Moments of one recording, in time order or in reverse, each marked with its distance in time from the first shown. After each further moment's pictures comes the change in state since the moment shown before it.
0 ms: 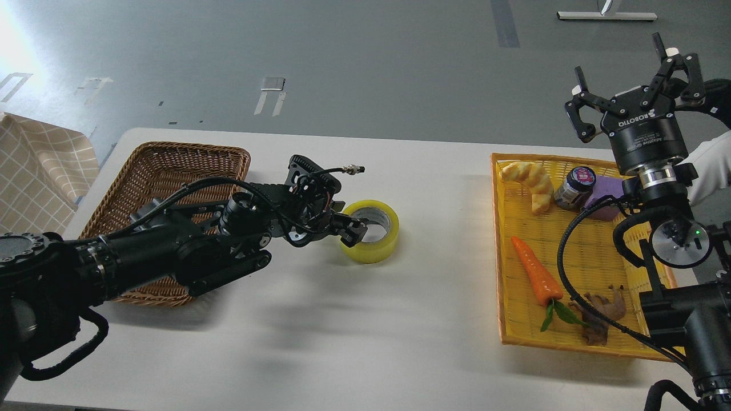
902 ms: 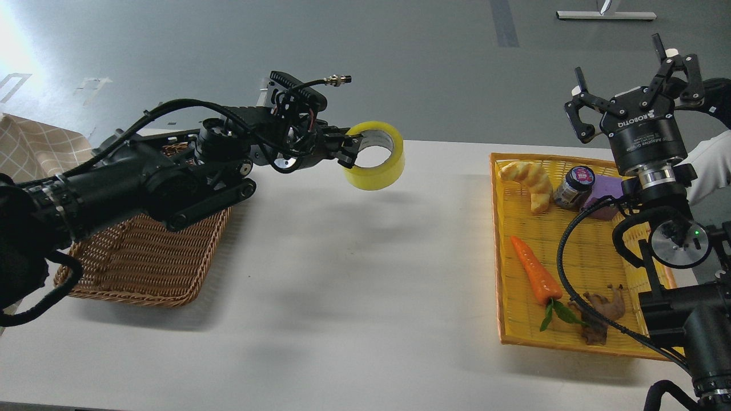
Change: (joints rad) left arm -0.223 0.172 -0.010 -0.037 -0.129 0.022 -0.056; right arm -0.001 0.002 0.000 -0.003 0.000 0.000 0.001
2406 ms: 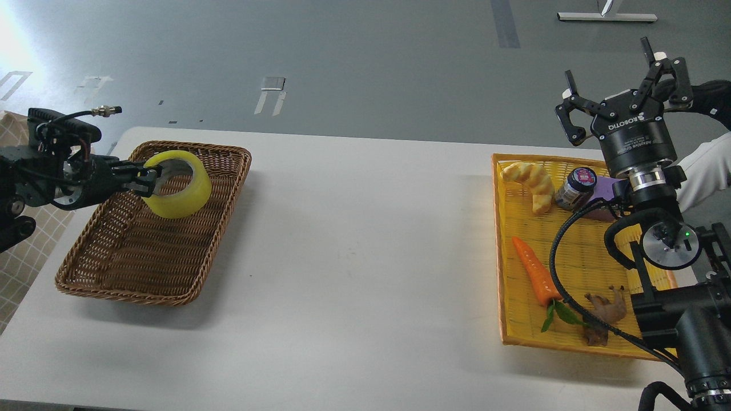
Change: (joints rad) left arm 0.267 0.545 0.009 -0.056 -0.007 0.088 -0.168; right arm -0.002 0.018 -0.012 0.001 0.000 0.000 0.000
